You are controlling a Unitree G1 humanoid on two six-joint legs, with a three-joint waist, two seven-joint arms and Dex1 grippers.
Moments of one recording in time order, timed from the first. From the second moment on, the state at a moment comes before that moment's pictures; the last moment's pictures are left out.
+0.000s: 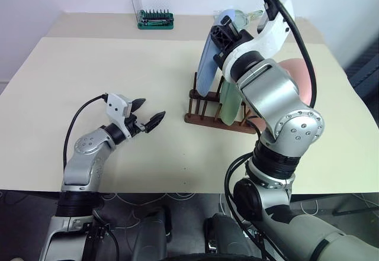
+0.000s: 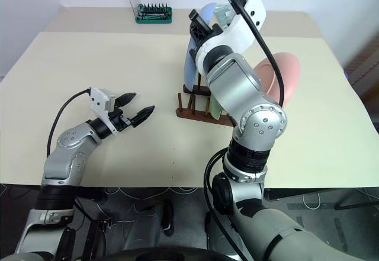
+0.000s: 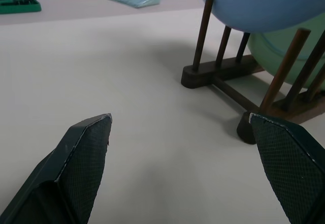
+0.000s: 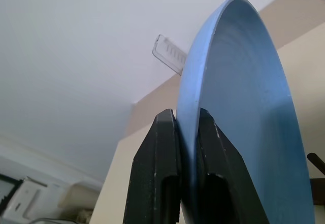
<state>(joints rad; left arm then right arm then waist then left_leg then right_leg) -0.32 0.42 0.09 0.00 -0.38 0.27 -0.68 -0.89 0.14 -0.24 -0.40 1.18 0.83 -0.86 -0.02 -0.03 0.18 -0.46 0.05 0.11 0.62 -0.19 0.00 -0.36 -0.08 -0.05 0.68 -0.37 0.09</state>
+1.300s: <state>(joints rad) -0.33 0.43 0.08 -0.02 -0.38 0.28 -0.74 -0.90 -0.04 -0.14 -0.38 1.26 0.75 -0.83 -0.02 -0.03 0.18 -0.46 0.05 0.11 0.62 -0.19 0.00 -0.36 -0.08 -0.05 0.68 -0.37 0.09</state>
